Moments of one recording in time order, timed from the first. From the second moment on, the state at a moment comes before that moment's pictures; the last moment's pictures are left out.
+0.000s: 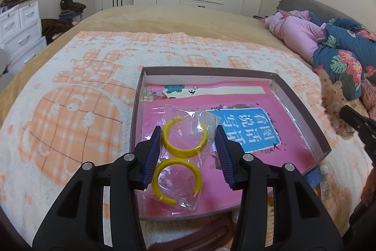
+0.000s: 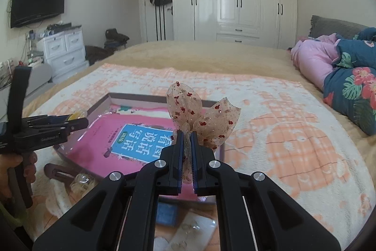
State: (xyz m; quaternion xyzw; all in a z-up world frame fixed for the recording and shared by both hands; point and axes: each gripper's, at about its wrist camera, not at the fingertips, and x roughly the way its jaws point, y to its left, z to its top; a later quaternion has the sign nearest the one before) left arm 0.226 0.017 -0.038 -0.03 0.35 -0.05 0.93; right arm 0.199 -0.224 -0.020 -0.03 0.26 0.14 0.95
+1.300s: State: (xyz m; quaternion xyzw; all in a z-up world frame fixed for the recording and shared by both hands) left arm 0.207 0.021 -0.023 -0.04 0.33 -0.06 0.94; right arm 0.204 -0.229 -0.040 0.01 0.29 0.09 0.95
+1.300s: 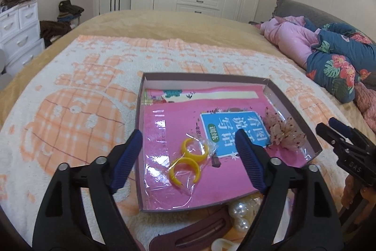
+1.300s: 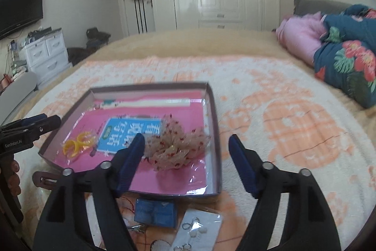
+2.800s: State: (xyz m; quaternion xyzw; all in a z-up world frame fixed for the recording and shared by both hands) left arm 0.076 0.027 0.021 -0.06 0.21 -0.05 0.97; right arm 0.077 -0.212 0.010 -0.02 0.19 0.17 0.97
